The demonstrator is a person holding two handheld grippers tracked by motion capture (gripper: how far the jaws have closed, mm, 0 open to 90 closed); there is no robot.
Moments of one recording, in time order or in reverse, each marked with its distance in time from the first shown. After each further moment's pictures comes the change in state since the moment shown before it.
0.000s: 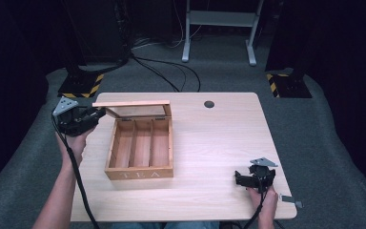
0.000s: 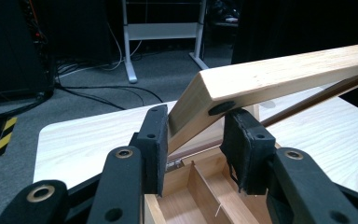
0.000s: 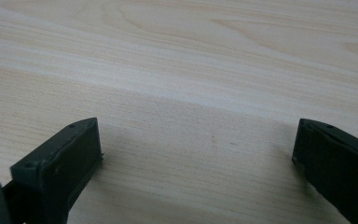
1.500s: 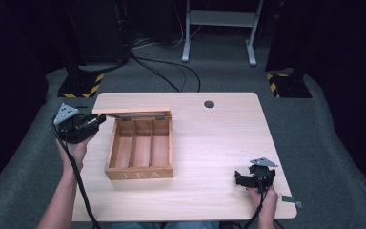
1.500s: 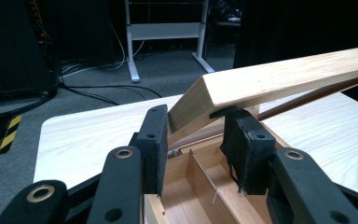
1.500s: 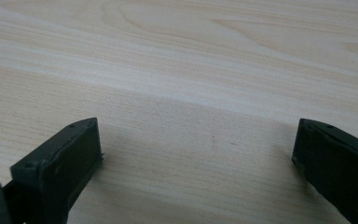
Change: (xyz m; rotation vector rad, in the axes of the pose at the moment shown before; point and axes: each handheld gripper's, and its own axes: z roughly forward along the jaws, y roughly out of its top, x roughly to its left) left arm -0.007 -0.014 -0.008 -0.002 0.014 0.008; right arm 0.000 0.000 0.000 0.001 0.001 0.000
